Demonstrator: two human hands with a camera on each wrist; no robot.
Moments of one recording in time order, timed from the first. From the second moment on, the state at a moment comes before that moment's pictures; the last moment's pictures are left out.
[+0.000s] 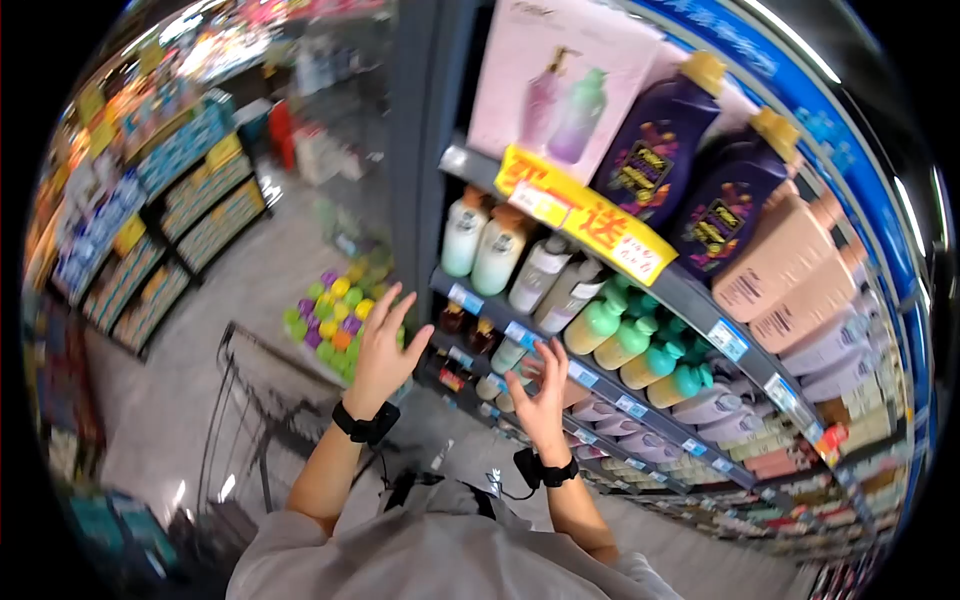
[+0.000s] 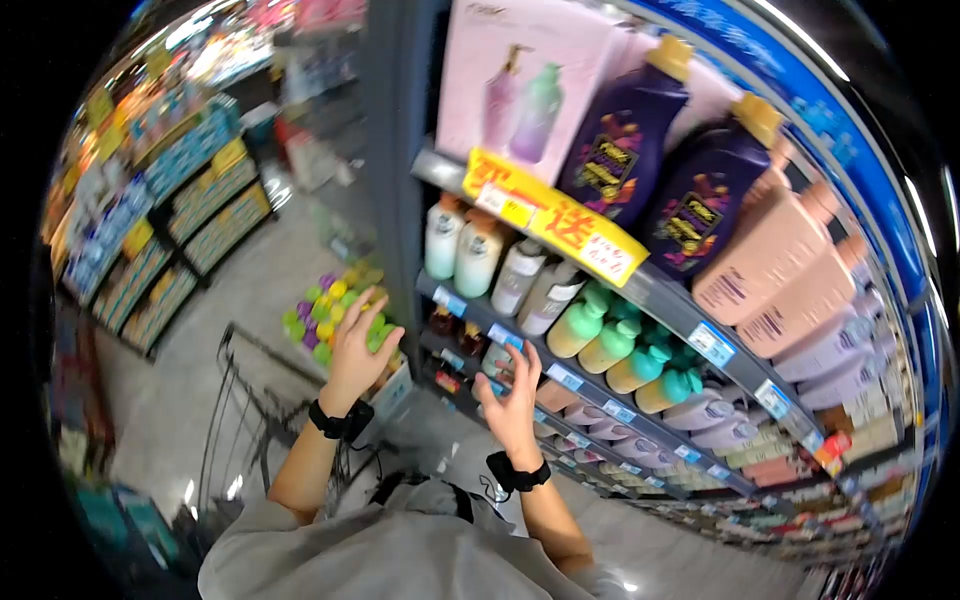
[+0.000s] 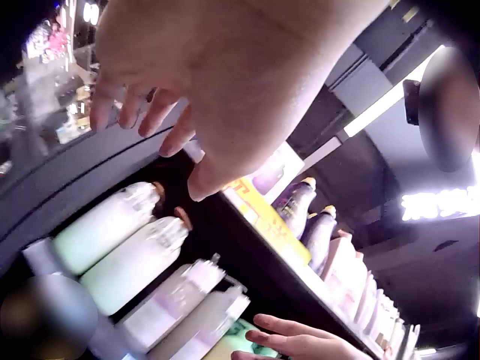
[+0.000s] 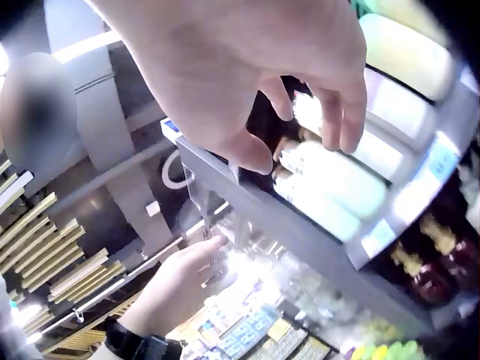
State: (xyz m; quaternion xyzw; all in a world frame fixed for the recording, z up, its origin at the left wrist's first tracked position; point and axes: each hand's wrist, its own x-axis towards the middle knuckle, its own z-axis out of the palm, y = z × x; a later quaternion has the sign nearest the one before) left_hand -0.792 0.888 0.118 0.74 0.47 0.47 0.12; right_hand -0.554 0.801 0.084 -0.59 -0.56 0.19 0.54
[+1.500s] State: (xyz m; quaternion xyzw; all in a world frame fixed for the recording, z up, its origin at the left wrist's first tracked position) left_hand -1.052 0.415 -0.227 0.18 0.95 0.08 0.24; right_hand -0.869 0.770 -0.198 -0.21 -0.85 0.42 -0.23
